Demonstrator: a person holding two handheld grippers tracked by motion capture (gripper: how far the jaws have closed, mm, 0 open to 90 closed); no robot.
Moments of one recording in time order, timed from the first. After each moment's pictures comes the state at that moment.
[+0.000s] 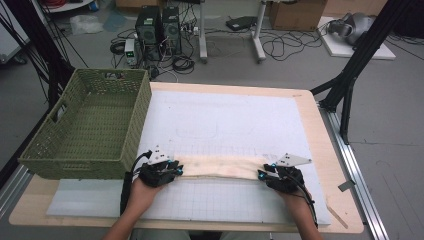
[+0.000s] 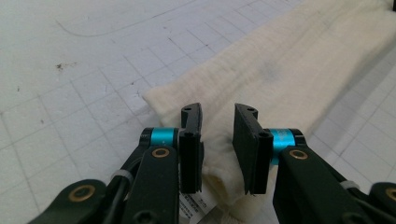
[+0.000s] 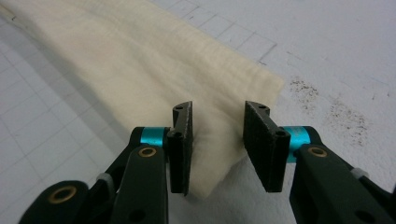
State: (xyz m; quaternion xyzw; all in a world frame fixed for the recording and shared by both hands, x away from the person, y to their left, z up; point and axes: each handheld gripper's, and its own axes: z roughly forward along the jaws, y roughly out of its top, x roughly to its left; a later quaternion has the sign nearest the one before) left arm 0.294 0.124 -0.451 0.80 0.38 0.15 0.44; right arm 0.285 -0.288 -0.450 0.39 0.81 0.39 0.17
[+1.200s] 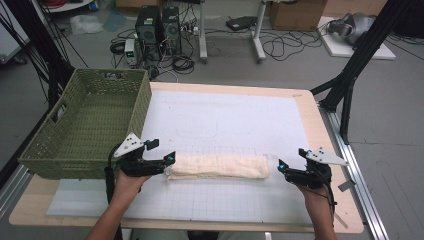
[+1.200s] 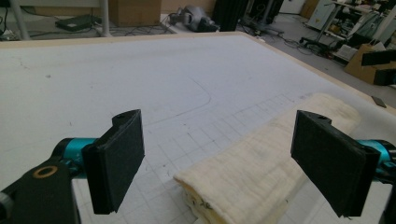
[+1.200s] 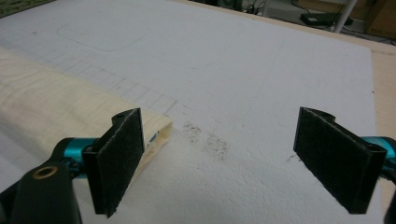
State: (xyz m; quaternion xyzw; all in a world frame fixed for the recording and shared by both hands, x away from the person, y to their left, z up) left arm 0.294 0.163 -0.407 0.70 0.39 0.17 0.57; right arm 0.273 -0.337 -0.408 0.45 0.73 0.44 0.28
